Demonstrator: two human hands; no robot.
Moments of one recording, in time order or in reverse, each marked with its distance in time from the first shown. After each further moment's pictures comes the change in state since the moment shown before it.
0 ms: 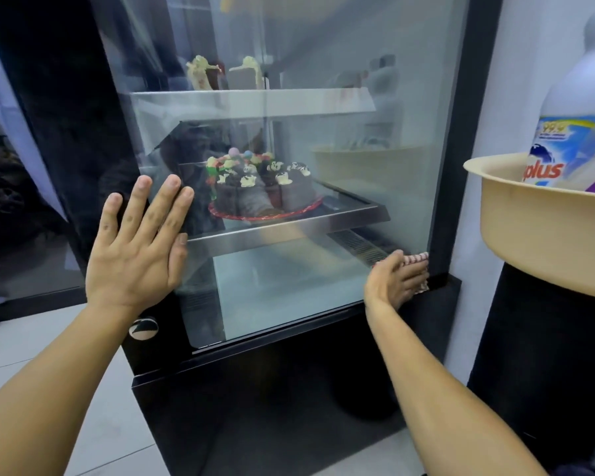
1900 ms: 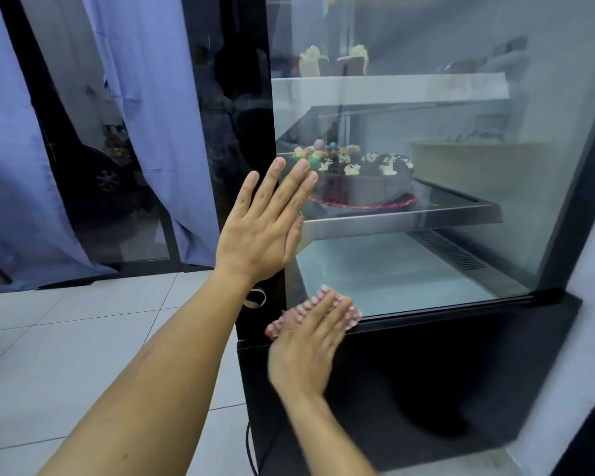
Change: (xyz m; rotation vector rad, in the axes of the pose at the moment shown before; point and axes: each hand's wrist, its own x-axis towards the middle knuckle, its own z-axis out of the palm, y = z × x) left_hand -0.003 -0.005 -0.004 0.011 -0.003 0.057; right_hand -0.310 0.090 0.077 -0.467 -0.262 -0.737
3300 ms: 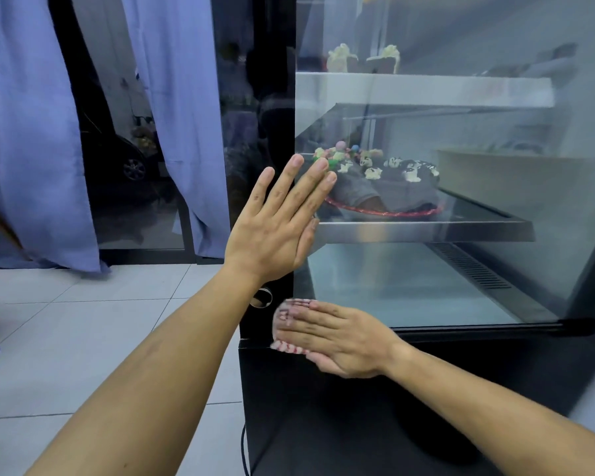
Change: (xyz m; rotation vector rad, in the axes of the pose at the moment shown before) left_hand -0.001 0.002 -0.001 0.052 -0.010 -0.005; right_hand 0.122 0.073 -0.048 -0.266 -0.208 -1.658
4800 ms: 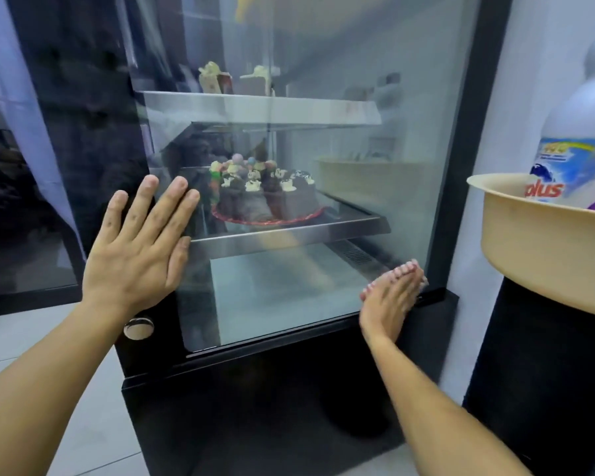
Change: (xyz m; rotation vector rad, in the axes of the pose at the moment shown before) left_hand -0.003 0.001 0.006 -0.048 0.026 -0.030; right_hand -0.160 0.076 -0.027 0.370 0.649 1.893
